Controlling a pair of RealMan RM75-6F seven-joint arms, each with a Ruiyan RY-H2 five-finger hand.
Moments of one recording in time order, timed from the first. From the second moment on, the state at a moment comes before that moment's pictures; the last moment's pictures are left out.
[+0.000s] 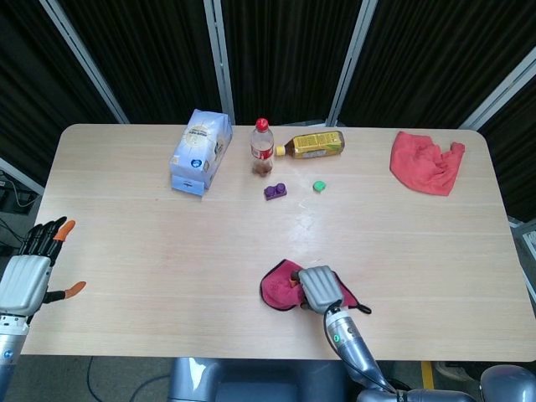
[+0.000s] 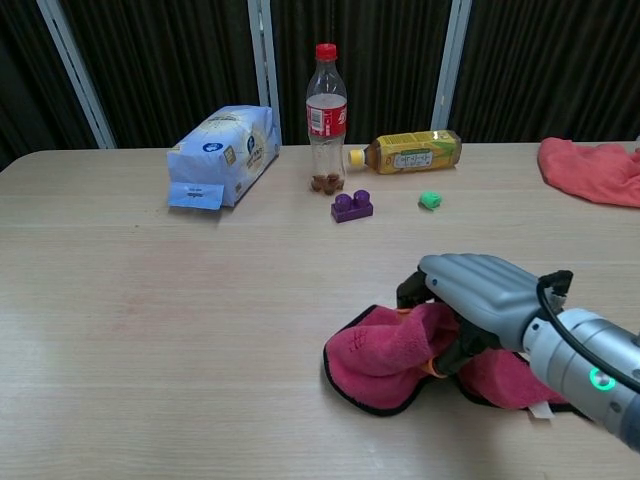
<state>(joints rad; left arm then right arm) -0.17 -1.15 -0.05 -1.62 1.50 1.43 0.01 0.51 -1.80 0.11 -1.60 -1.11 1.13 -0.60</state>
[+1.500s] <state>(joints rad) -0.16 -1.16 -0.06 -1.61 1.52 1.46 -0.02 0.49 -1.72 0.18 -1.48 -1.01 1.15 -0.54</state>
